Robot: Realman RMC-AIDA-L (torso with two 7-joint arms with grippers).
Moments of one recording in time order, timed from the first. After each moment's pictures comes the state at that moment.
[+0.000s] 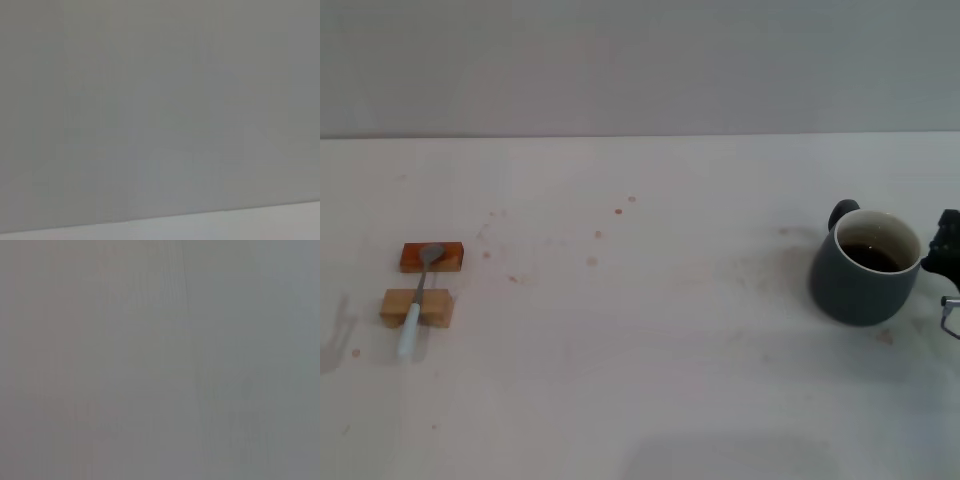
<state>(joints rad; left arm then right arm) -0.07 -2.08 -1.17 -0.21 2.60 1.43 -0.06 0.47 2.08 0.47 0.23 -1.70 -0.94 0.03</state>
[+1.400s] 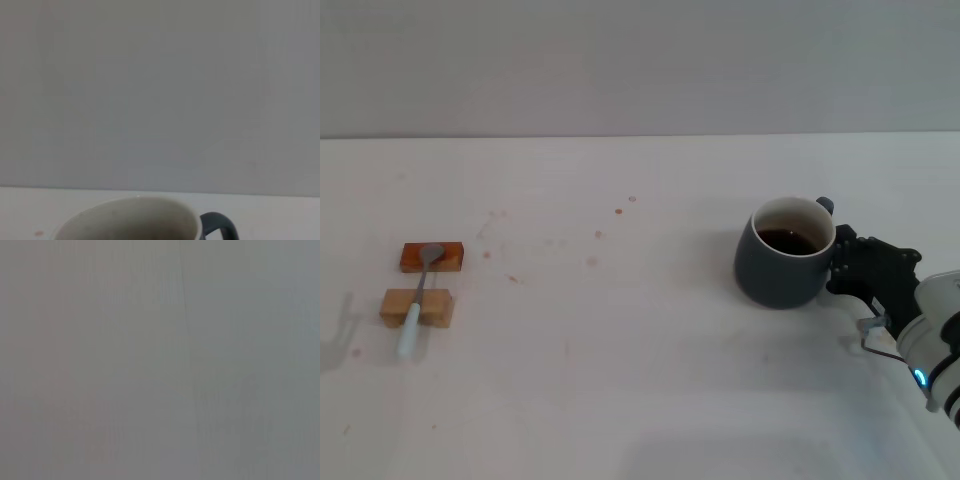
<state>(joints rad) -0.07 -2.08 -1.17 -0.21 2.60 1.44 -0.07 0.48 2.08 0.42 0.33 -1.89 -0.88 0.03</state>
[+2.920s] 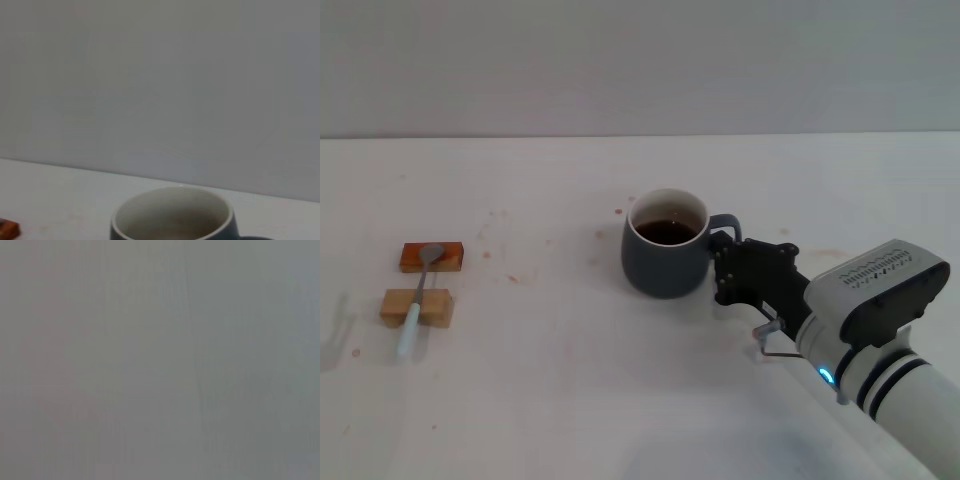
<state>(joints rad) -0.07 -2.08 -1.17 -0.21 2.60 1.44 -0.06 0.58 2.09 0.31 0.47 -1.95 -0.79 0.03</state>
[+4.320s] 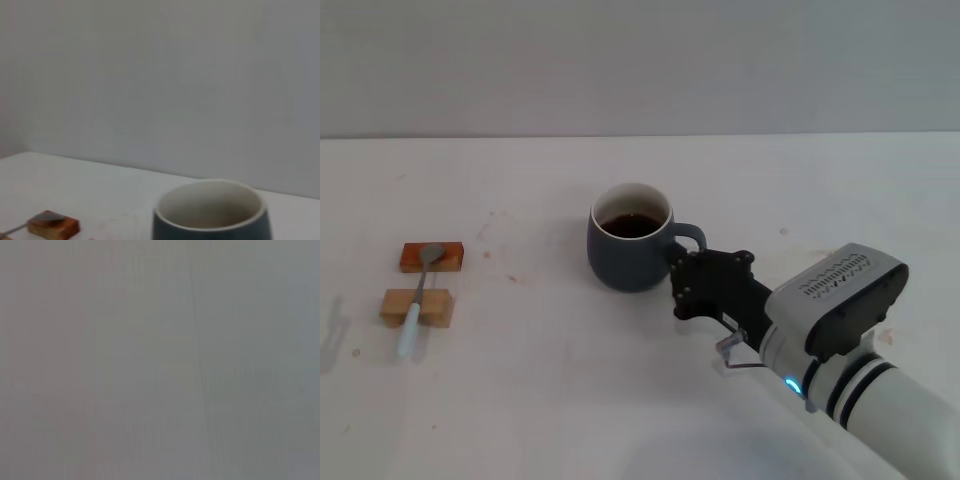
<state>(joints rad) -0.06 -2.08 -1.18 -0.21 2.60 1.44 -0.06 0.59 2.09 0.32 0.53 -2.03 -0.75 0.03</state>
